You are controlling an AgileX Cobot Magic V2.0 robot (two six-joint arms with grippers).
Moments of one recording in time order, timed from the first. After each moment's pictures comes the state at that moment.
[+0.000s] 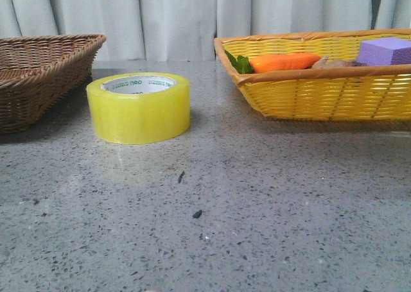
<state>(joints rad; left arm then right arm) -0.36 0.48 -0.42 0.01 0.08 -0.05 0.79 1.61 -2.00 -0.09 1.21 -0.09</state>
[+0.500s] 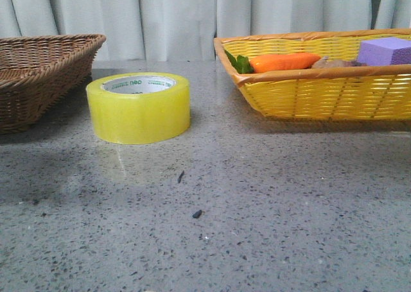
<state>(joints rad) -0.59 0.91 -0.65 0.09 0.17 -0.05 0.79 1.35 -1.90 -0.21 1.18 -0.04</state>
